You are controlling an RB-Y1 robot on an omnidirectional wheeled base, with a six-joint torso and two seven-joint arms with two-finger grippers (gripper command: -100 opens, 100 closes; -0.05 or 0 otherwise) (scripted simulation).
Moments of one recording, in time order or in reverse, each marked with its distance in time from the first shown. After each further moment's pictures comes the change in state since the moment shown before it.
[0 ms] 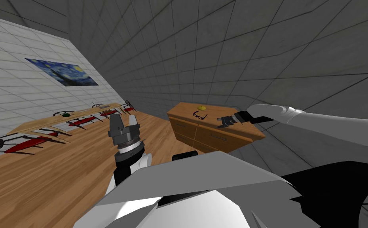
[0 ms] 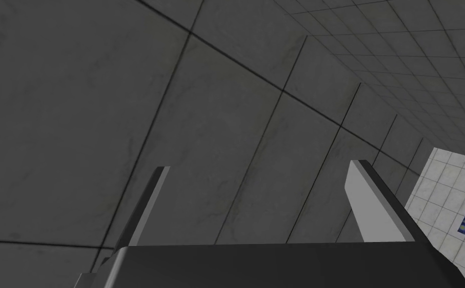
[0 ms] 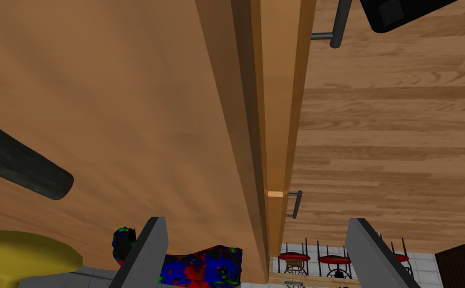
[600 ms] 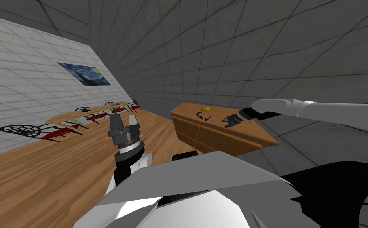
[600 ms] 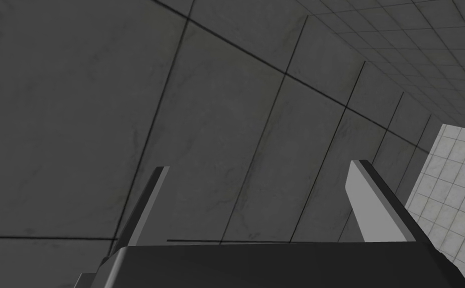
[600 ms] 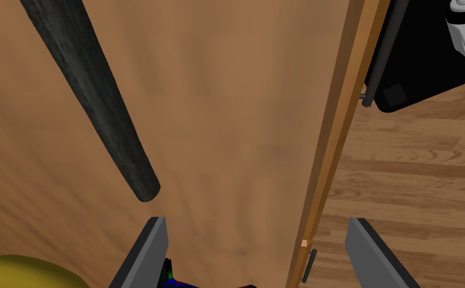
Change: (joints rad) left arm 0.000 0.000 0.000 0.000 0.000 0.000 0.000; right arm 0.006 -0.160 0.043 0.074 0.077 -0.033 -0.041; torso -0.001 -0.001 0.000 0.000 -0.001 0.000
